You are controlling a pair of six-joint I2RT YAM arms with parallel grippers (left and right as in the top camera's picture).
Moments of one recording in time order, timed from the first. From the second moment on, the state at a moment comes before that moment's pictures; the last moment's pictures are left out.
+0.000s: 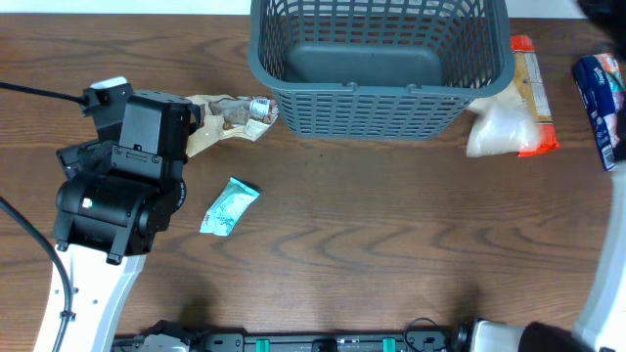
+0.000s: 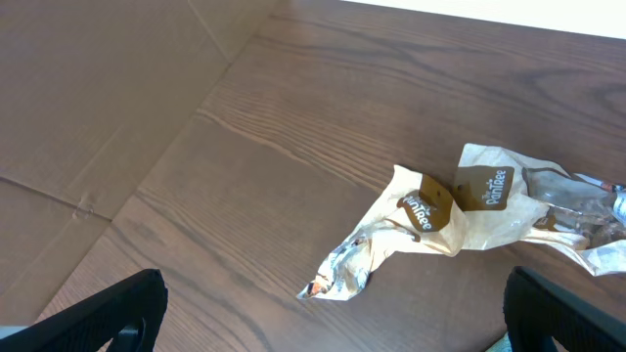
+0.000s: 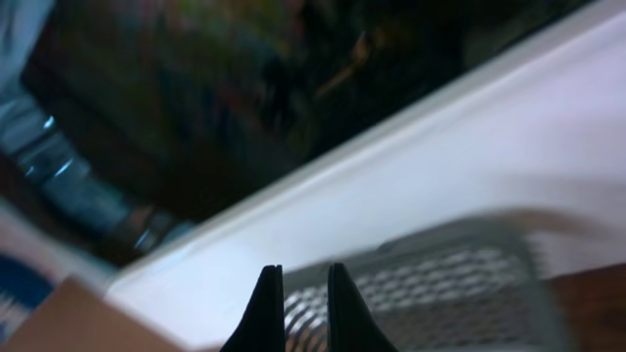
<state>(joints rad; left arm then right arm) -0.28 1.19 1.43 -1.19 -0.75 -0.43 -0.24 1.49 1.80 -0.37 -0.58 0.69</state>
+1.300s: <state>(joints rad) -0.28 1.19 1.43 -1.19 -0.75 -0.43 -0.44 2.01 1.80 -1.01 -0.17 -0.09</state>
